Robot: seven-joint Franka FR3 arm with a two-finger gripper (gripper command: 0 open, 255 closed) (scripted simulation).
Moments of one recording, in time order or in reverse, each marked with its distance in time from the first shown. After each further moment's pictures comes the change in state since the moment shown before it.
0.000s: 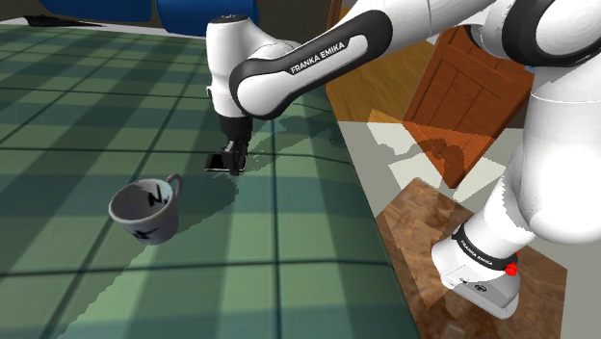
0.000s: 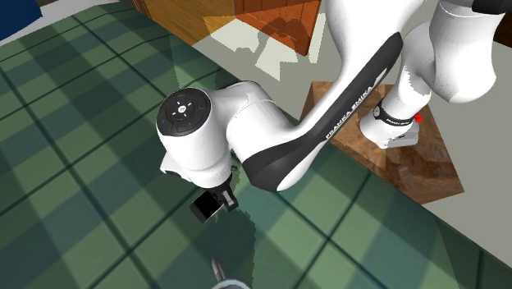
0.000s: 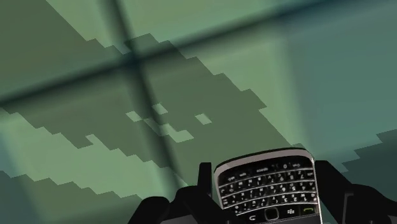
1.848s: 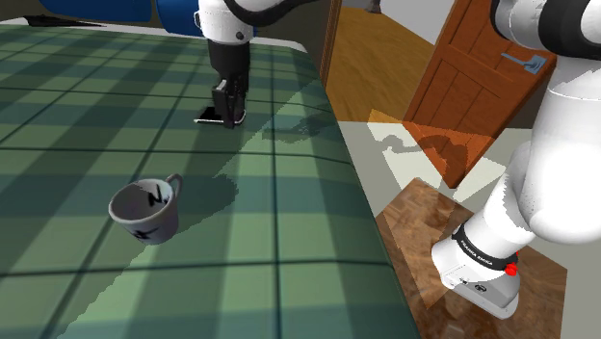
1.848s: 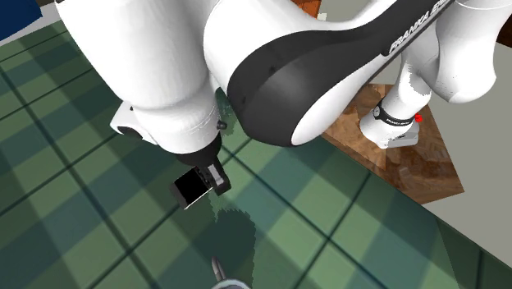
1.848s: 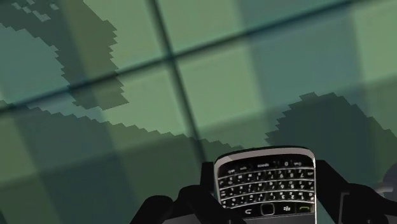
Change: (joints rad) arm -0.004 -0.101 0.016 0.228 0.034 -0.326 -0.021
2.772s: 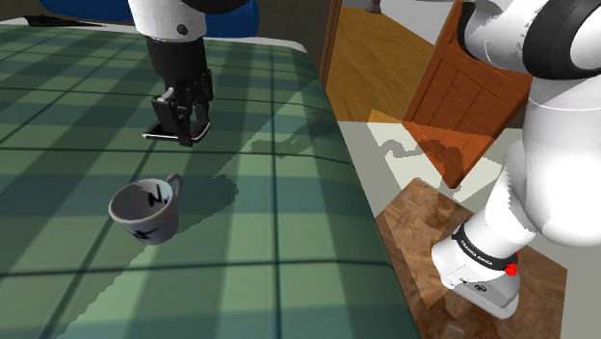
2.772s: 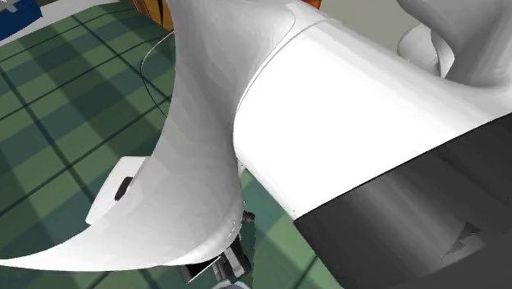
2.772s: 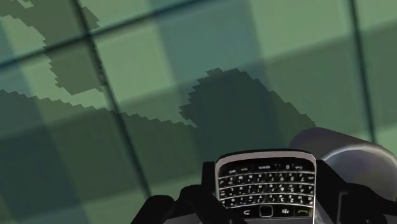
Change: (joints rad) arm 0.167 0.130 0.046 0.259 -0.053 -0.136 0.189
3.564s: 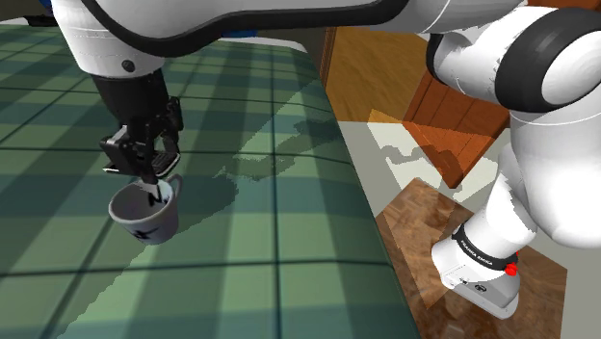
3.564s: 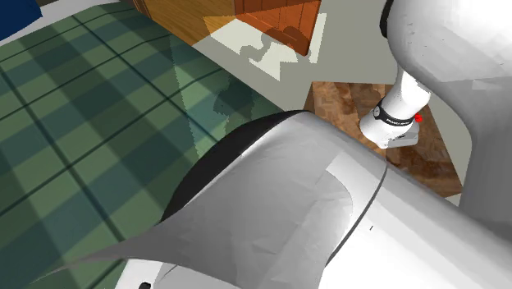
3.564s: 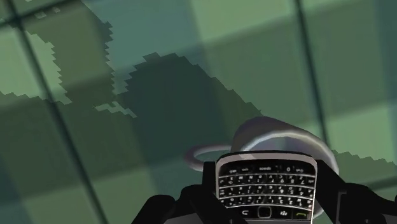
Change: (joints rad) arm 0.132 0.152 0.010 0.183 -0.047 -0.036 0.117
